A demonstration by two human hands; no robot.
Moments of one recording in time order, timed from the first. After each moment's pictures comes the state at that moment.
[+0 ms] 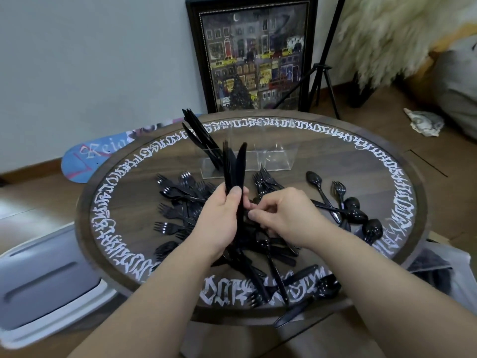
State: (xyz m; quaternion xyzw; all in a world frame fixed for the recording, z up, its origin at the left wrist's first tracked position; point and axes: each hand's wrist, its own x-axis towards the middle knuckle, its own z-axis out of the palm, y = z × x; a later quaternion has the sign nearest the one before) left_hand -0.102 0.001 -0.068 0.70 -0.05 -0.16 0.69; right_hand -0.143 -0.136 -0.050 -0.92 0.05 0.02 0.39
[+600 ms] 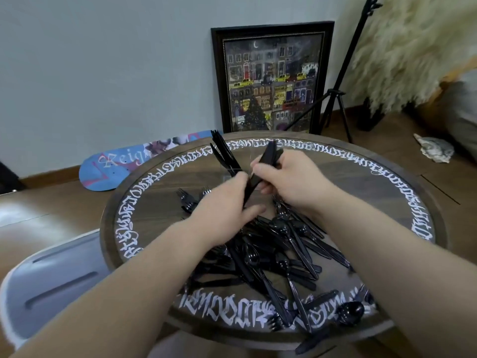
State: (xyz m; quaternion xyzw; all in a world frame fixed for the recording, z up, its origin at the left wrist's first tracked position) left_hand -0.056 0.040 -0.024 0.91 -0.32 0.00 0.27; right_hand -0.082 -0.105 0.022 -0.83 0.06 -0.02 0.55
